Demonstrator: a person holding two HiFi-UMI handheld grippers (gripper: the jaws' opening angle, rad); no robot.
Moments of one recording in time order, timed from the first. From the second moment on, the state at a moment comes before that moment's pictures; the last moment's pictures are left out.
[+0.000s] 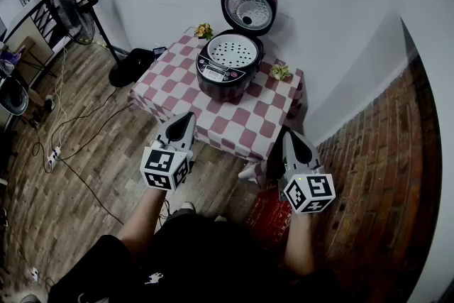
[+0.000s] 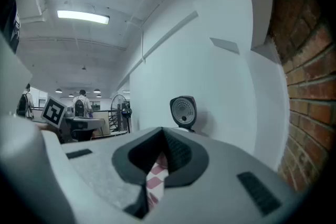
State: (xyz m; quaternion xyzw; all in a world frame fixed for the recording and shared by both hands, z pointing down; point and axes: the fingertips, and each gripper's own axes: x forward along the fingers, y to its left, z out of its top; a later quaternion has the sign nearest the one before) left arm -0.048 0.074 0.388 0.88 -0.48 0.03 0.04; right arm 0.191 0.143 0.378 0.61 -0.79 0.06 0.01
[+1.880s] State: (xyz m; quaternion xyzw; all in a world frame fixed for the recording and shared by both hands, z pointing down) left arm -0.028 0.034 0.416 0.87 -0.48 0.07 0.06; right arm 0.198 0.101 0.394 0.58 -0.81 0.10 -0.01
